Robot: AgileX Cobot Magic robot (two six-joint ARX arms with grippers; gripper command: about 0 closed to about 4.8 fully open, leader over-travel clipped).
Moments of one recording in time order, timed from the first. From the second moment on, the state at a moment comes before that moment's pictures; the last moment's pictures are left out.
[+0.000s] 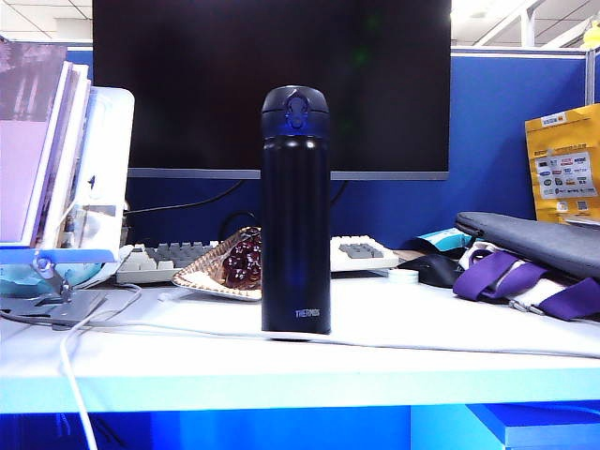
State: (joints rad) left arm 0.08 1.38 1.39 0.60 1.07 -0.42; right arm 0.00 1.49 2.28 -0.57 -0.86 0.25
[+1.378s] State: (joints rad) left arm 0.08 1.38 1.39 0.56 1.07 -0.42; right arm 0.00 0.96 2.08 -0.92 -0.42 -0.02
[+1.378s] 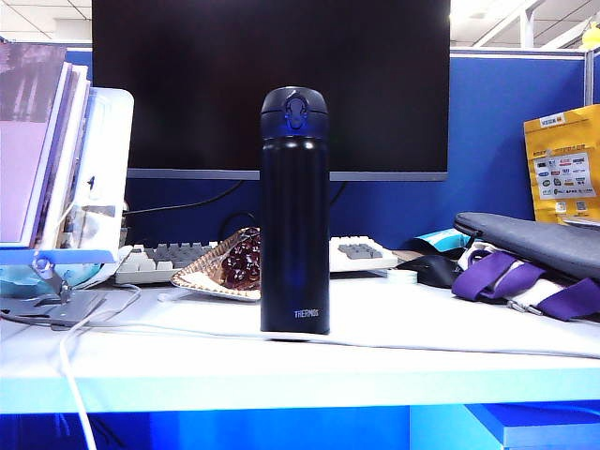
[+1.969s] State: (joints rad) left arm 0.08 1.38 1.39 0.55 1.07 -0.42; right arm 0.12 0.75 1.03 -0.06 -0.37 0.15
